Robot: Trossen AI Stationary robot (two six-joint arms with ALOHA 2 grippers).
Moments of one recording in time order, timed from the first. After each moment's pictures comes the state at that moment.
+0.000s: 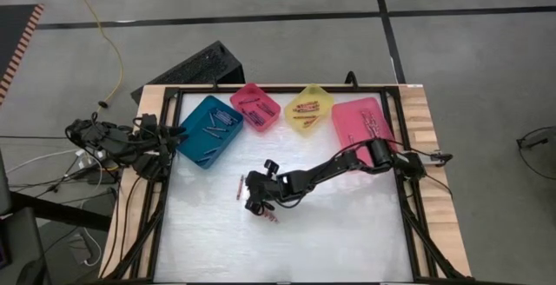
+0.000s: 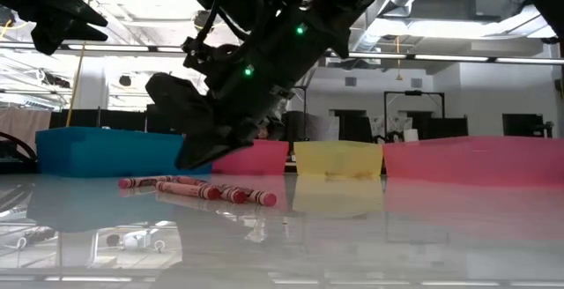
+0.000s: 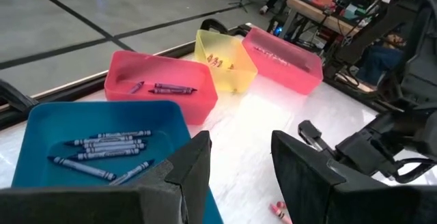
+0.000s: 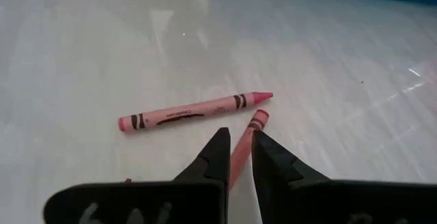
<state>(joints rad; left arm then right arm) -0.44 0.06 0.59 -0.84 -0.83 -0.60 0.22 2.21 1.57 -0.07 0.48 0.42</state>
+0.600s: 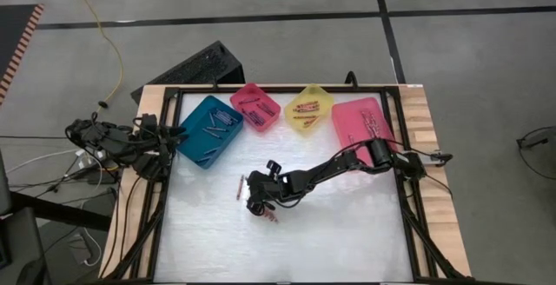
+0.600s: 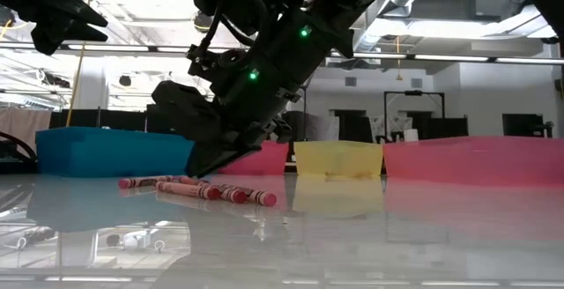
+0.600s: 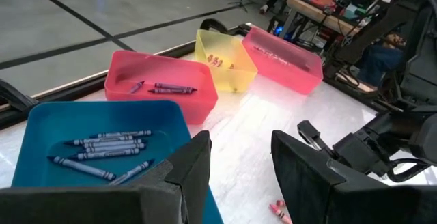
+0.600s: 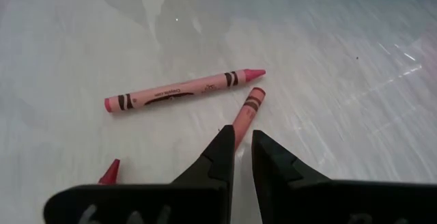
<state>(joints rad) -0.44 0.06 0.59 -0.84 -0.83 -0.60 0.22 2.21 1.57 -0.13 0.47 0.47</state>
